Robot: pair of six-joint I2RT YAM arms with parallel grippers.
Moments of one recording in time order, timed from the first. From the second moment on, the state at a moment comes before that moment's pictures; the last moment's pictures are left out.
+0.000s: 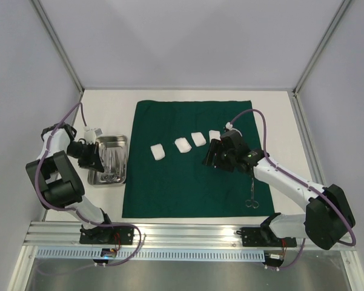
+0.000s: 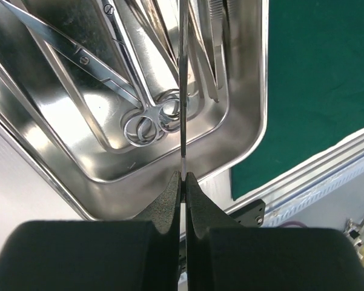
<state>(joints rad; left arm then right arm) 0.44 1.63 1.15 -1.16 0.52 0.57 0.61 1.29 0.85 -0.41 -0.01 0.78</state>
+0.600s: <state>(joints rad) 0.46 1.77 1.13 -1.11 0.48 0.58 0.61 1.25 0.85 -0.45 0.04 0.77</state>
